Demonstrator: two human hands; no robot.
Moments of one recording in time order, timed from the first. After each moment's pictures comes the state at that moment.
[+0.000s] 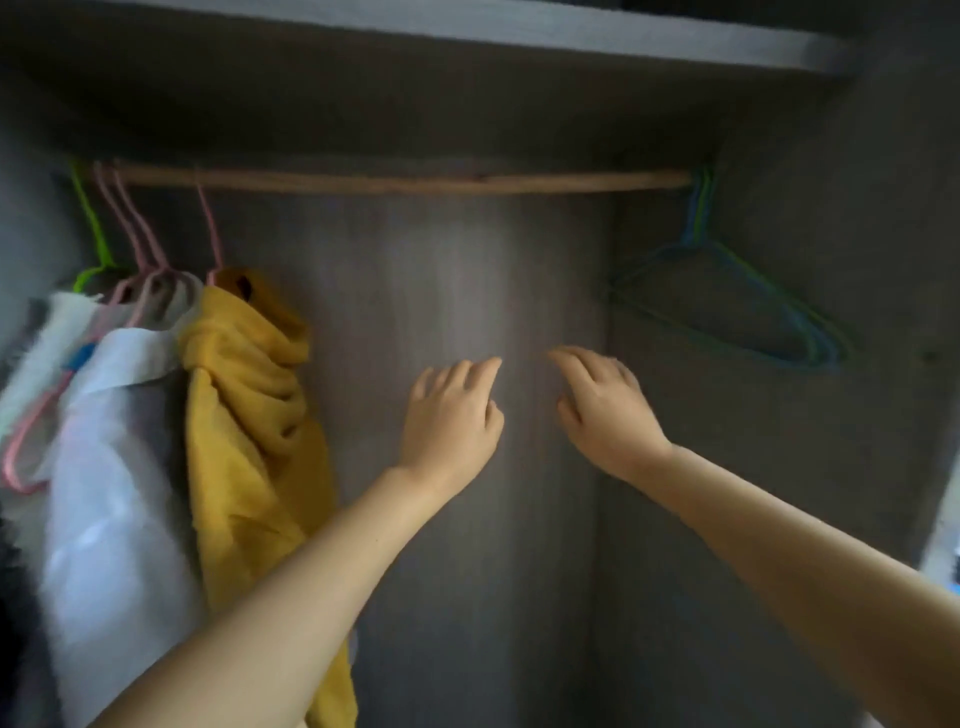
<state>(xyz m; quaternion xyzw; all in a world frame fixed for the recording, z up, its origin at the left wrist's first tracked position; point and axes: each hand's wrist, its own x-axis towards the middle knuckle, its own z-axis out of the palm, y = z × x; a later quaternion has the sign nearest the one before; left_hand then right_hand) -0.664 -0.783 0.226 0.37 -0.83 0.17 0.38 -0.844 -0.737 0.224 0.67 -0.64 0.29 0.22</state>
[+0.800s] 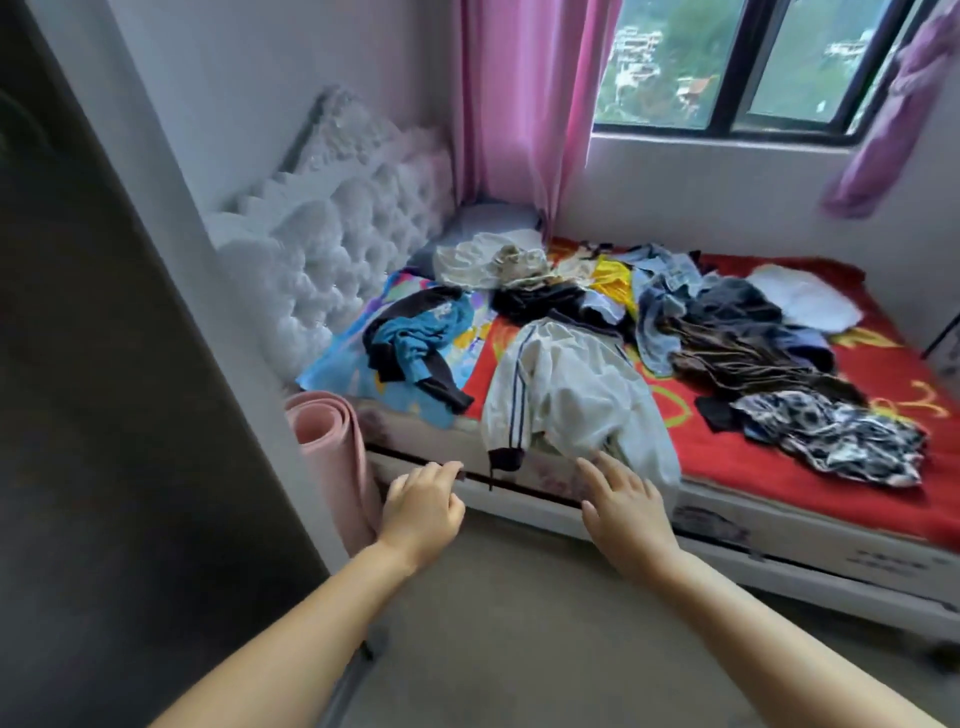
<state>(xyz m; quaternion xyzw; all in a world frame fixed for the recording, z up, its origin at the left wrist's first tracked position) -0.992 -0.410 -0.058 0.03 -0.98 -0.16 0.07 -1.046 -0.162 -0.061 0.16 -0.98 0.06 -0.02</state>
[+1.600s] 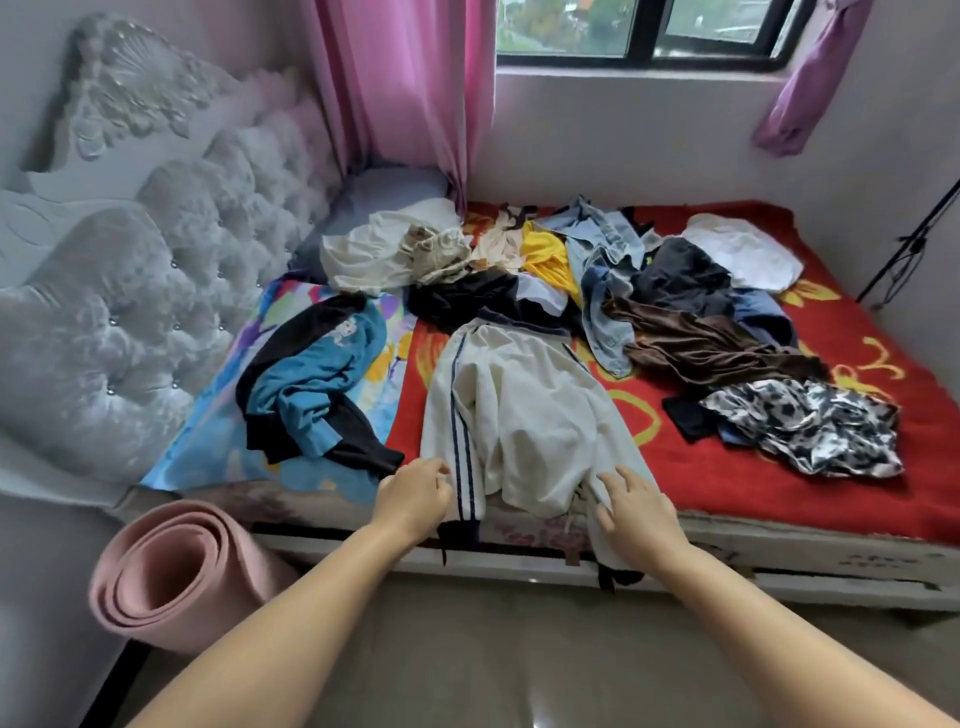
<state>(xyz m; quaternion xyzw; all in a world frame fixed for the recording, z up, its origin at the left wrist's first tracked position) -1.333 -0.410 -0.098 0.01 -0.97 -0.23 -0.08 -1.312 -0.132 -0.115 -0.01 -0.98 0.13 -0.12</state>
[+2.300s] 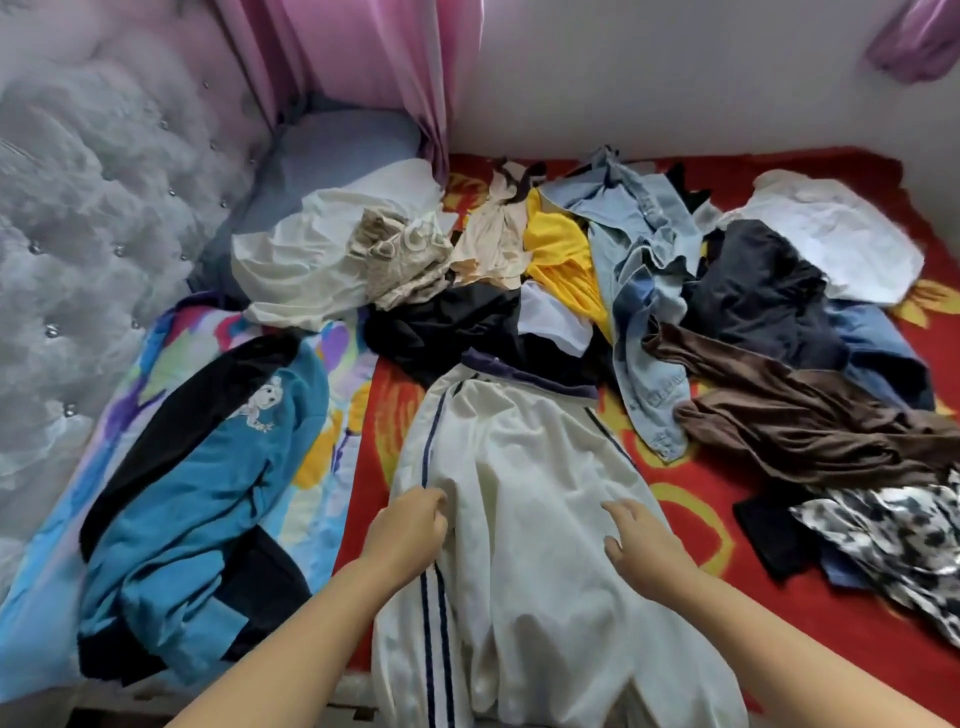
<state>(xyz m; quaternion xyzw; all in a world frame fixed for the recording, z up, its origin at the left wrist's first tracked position) -1.701 -0.388 -0.202 0.01 -0.95 -0.23 -0.20 -1.682 -0.094 -0.219 -0.03 -0.95 0.14 -0.28</state>
